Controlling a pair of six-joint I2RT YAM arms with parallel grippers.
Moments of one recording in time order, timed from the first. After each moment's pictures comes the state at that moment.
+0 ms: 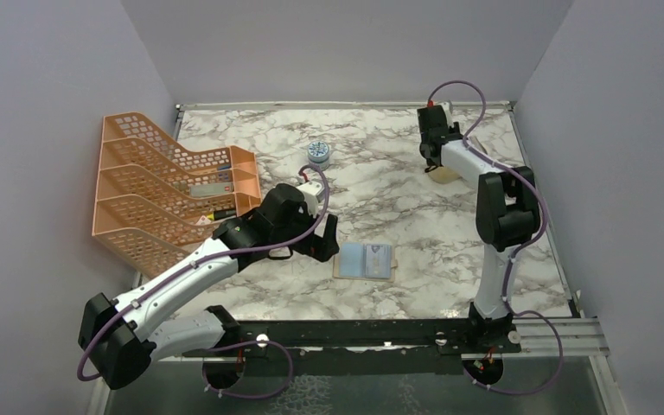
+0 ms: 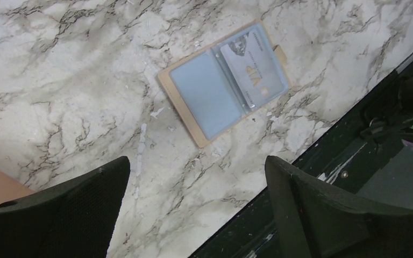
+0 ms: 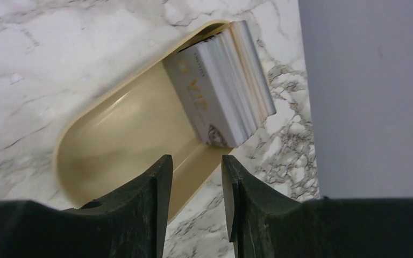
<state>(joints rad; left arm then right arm) -0.77 1.07 0.85 -0.50 0.14 -0.35 0.24 2.02 1.49 -0.33 0.73 -0.06</state>
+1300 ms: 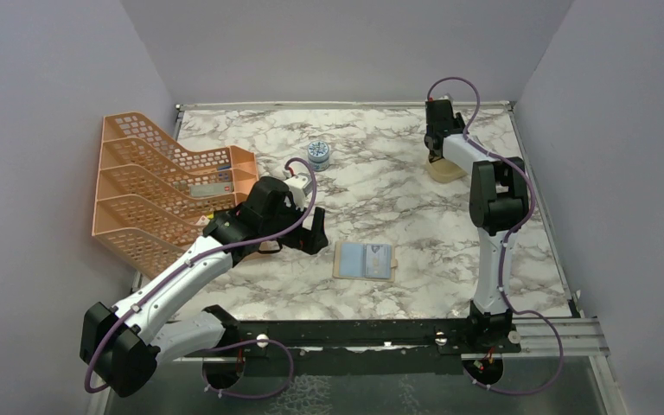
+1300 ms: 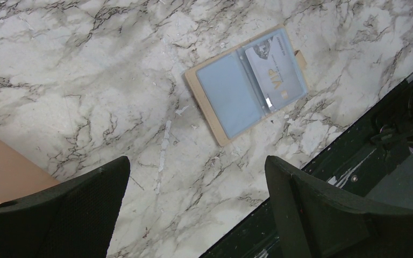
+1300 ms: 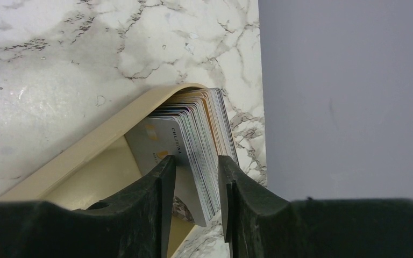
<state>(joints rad) -0.63 1.05 0.84 -0.53 0.22 -0.28 0.15 2.23 1.68 -0.20 0.80 -0.40</state>
